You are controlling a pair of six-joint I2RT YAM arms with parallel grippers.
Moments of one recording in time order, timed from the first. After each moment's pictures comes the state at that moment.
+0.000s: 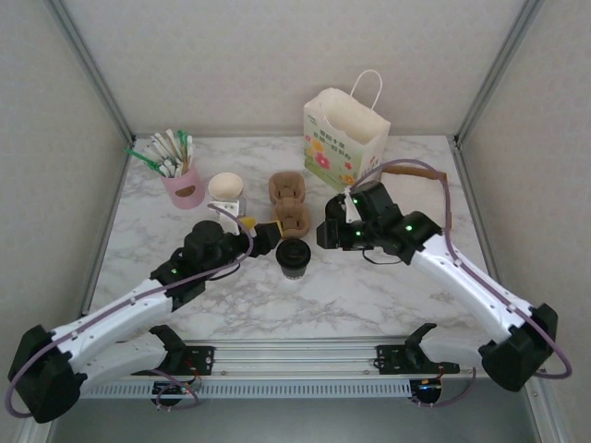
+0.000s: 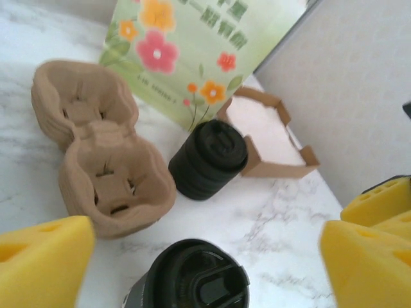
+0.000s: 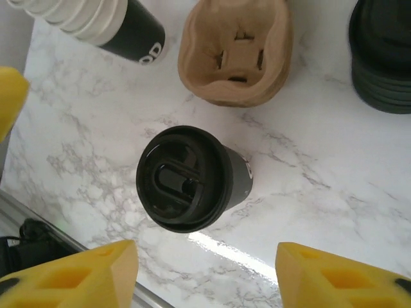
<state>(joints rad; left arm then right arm) -0.68 0.93 0.59 0.10 -0.02 -0.60 0.69 1.17 1.12 -0.81 -0.20 0.53</state>
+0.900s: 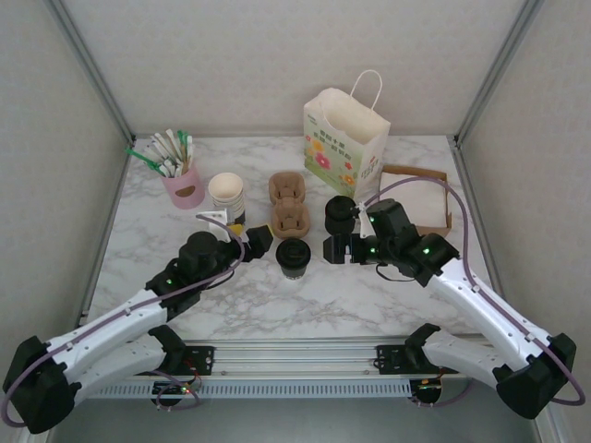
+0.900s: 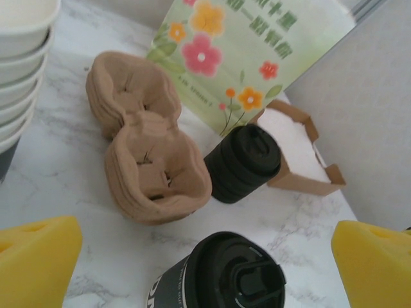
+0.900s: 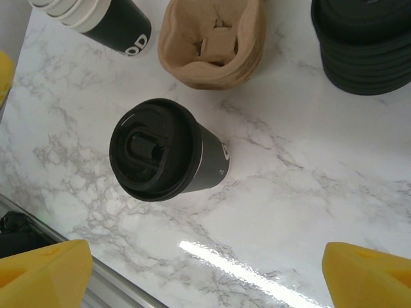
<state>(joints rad) -0.68 0.89 0.49 0.12 -0.12 -0.67 0.67 1.02 0.95 -0.76 -0.21 0.51</state>
